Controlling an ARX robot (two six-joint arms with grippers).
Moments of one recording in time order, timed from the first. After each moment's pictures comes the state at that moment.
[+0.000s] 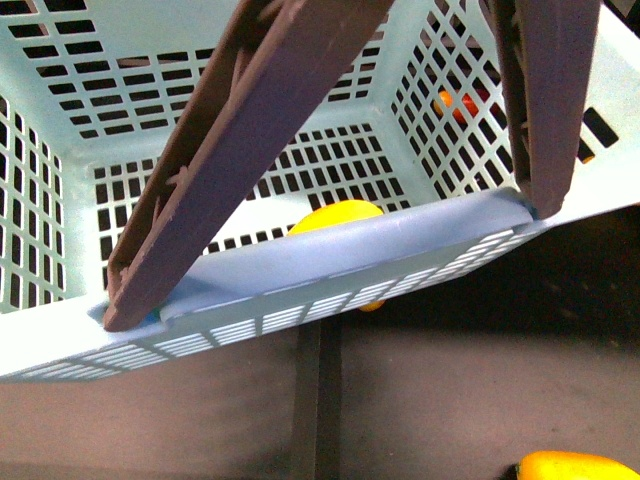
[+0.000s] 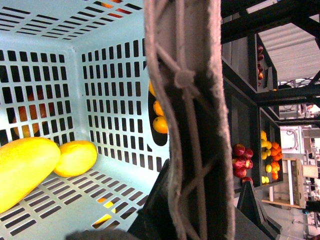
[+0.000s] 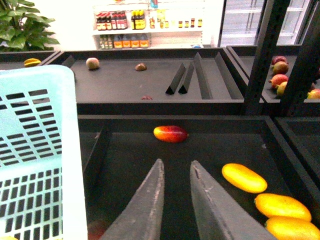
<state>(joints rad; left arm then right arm) -0.53 1.39 1.10 -0.16 0.25 -0.98 0.10 0.80 0.21 0.58 0.10 0.00</state>
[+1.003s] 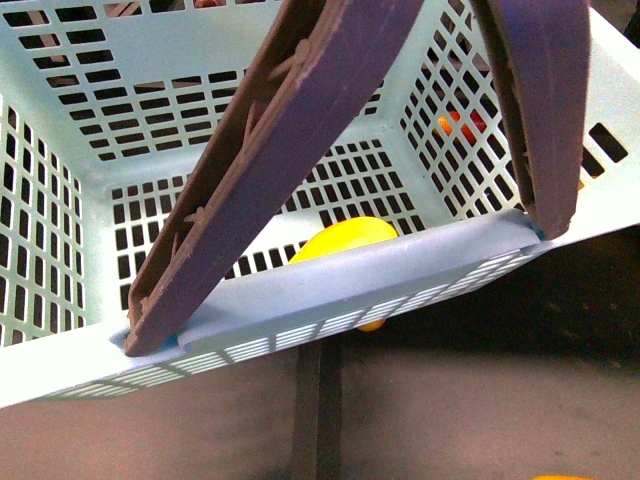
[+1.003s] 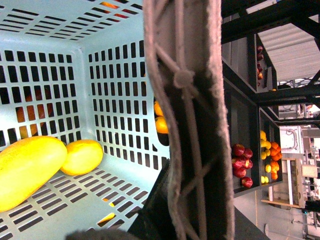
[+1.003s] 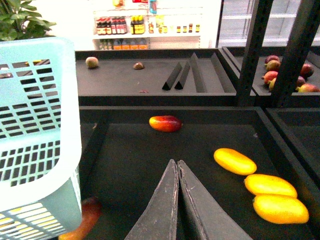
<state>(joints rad) -0.53 1.39 1.10 -0.16 0.26 -0.98 0.00 0.37 0.02 0.37 0.00 0.00</state>
